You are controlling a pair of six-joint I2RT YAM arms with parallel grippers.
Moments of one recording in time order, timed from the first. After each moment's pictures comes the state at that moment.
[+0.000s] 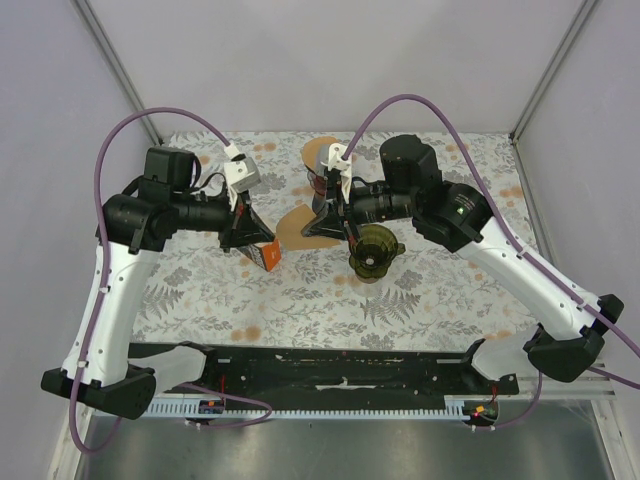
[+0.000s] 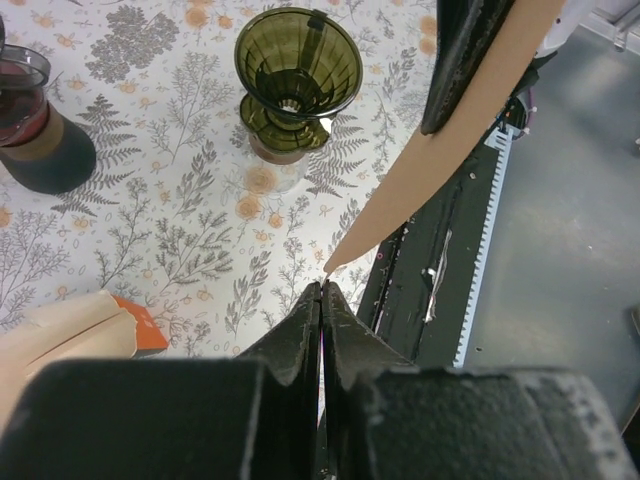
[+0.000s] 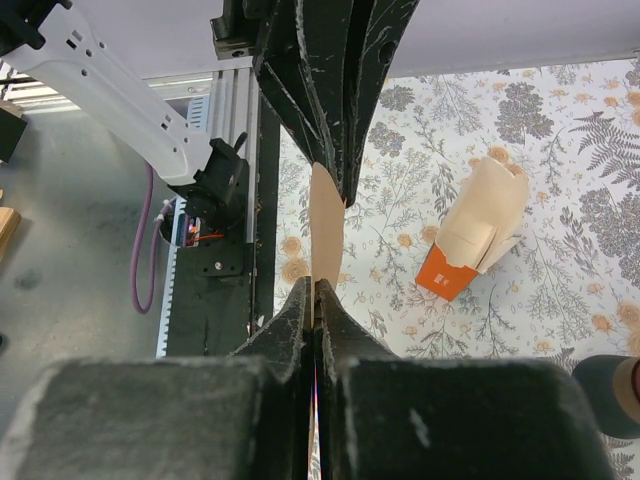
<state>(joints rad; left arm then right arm) -0.28 1.17 1.61 -1.23 0.91 0.46 0.84 1.40 1.68 -0.60 -0.68 -0.14</state>
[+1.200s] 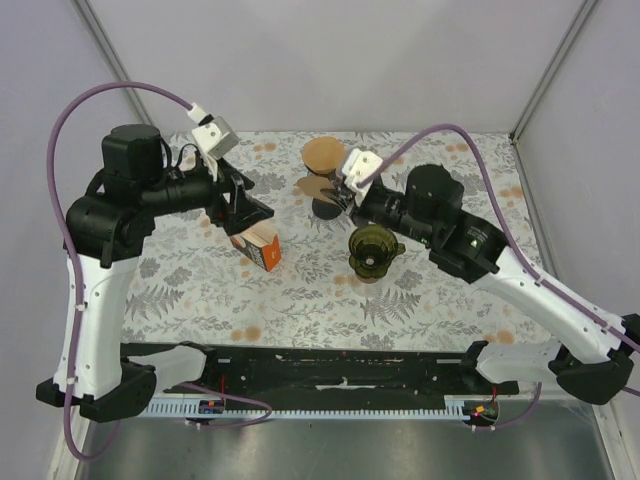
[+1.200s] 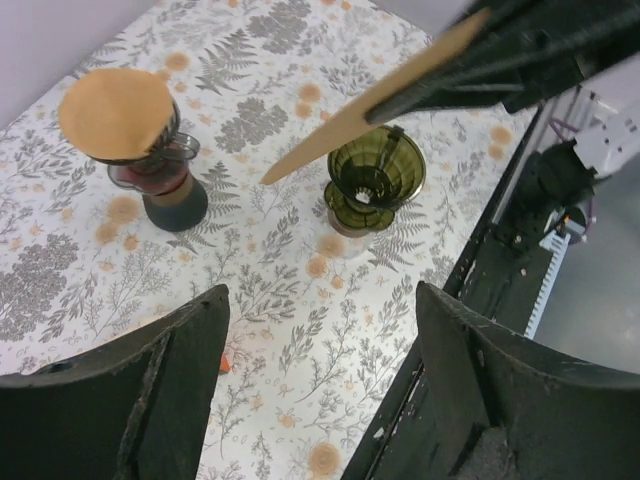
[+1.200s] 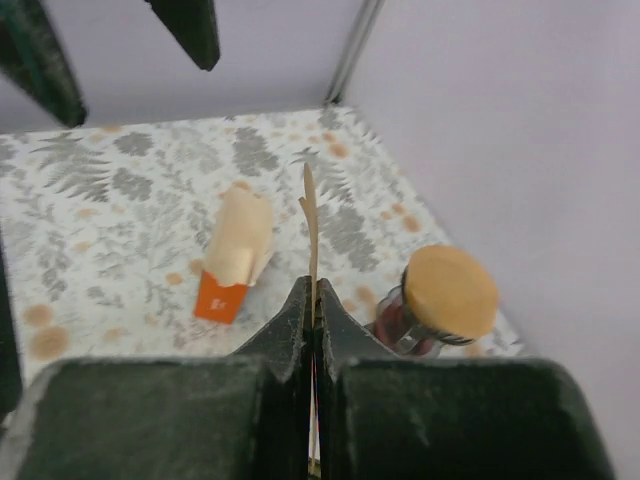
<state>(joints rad) -0.29 1.19 1.84 -1.14 0.74 0.26 0.88 1.27 1.50 -0.36 -0.17 -0.27</state>
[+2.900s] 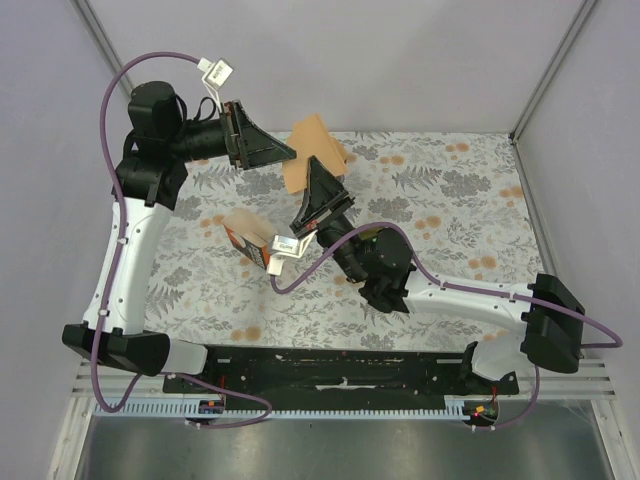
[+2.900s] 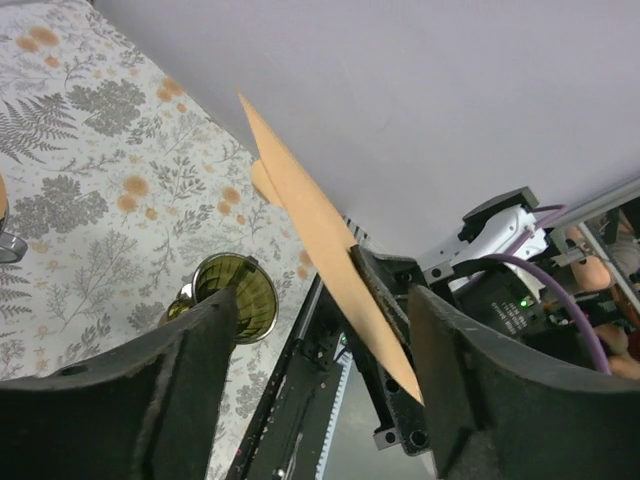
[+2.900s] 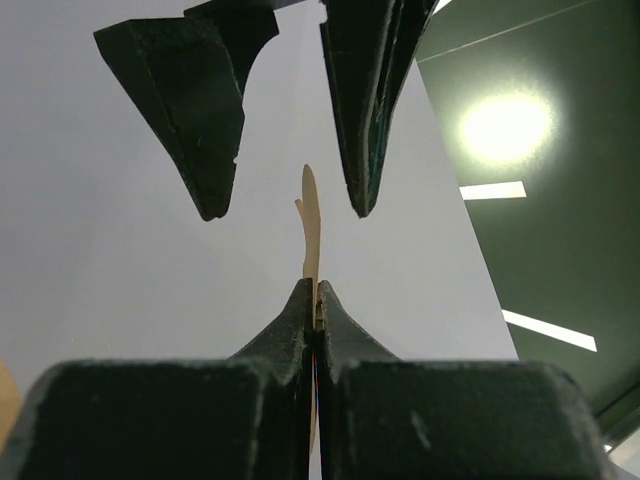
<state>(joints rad) -0.20 1.39 1.77 -0.49 1.08 -0.56 1.15 1.44 1.05 0.97 0.36 -1.75</state>
